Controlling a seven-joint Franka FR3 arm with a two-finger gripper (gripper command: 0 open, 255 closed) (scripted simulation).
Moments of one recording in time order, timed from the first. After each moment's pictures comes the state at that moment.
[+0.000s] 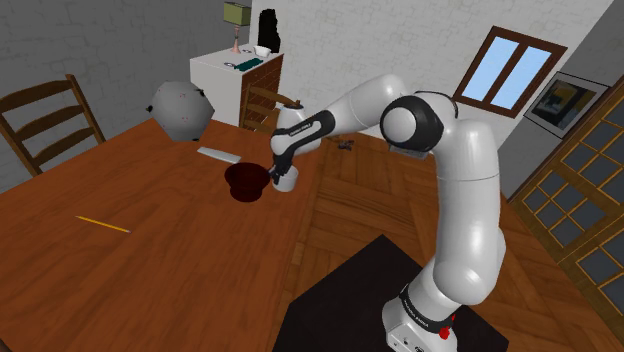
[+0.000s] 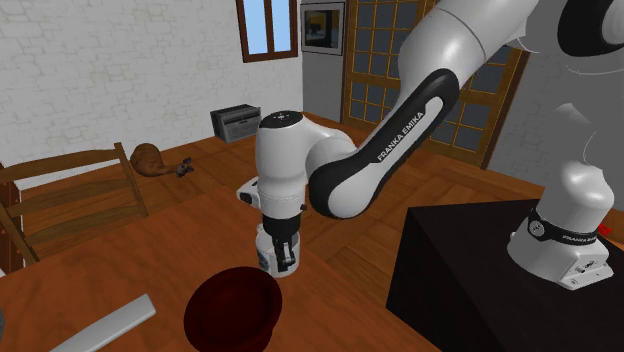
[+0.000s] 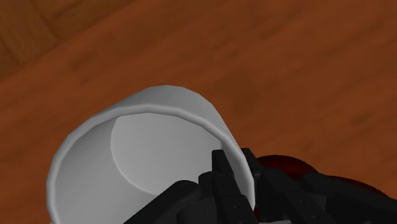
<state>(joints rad) 0.06 0.58 -0.05 -1.81 -0.01 2.44 -0.17</state>
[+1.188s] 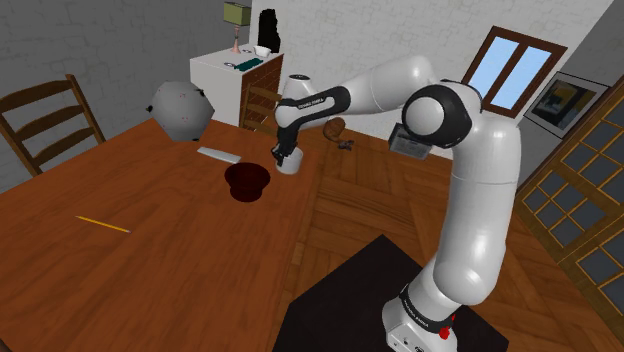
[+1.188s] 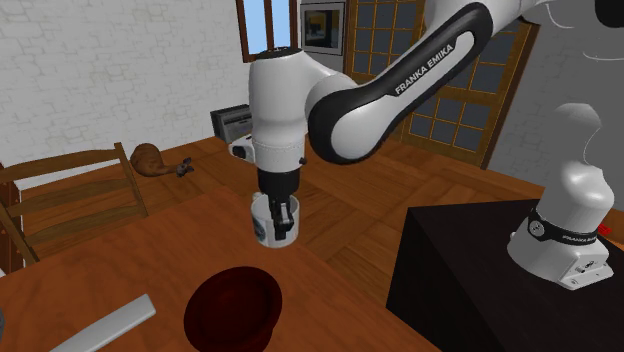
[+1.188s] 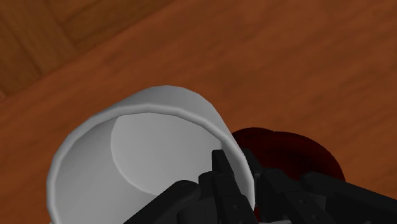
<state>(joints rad) 0.06 0.43 -0.05 -1.78 -0.02 2.26 -0.18</state>
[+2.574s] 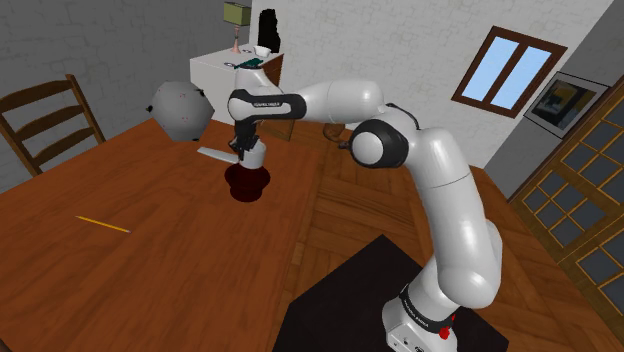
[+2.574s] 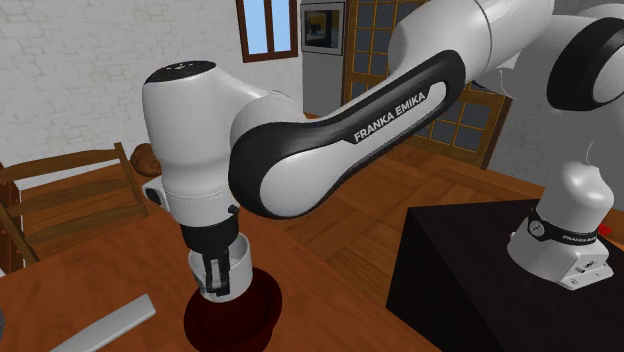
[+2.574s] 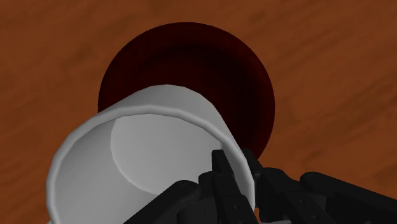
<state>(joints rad) 0.18 0.81 -0.02 -1.15 -0.03 2.01 -0.02</state>
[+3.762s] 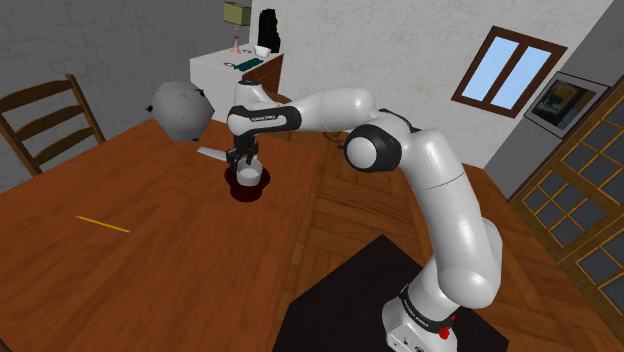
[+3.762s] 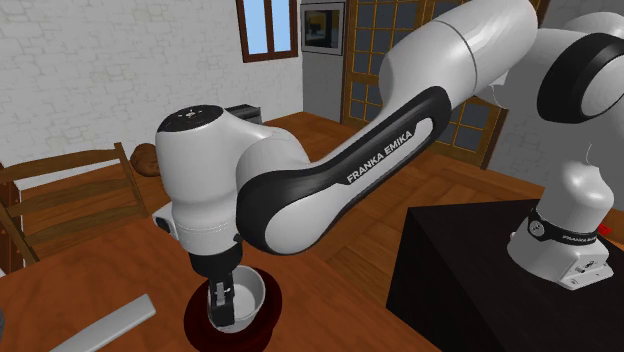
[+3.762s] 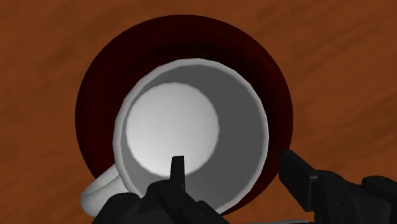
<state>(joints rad) 0.18 0.86 -0.02 -1.18 -0.03 2.09 -0.02</state>
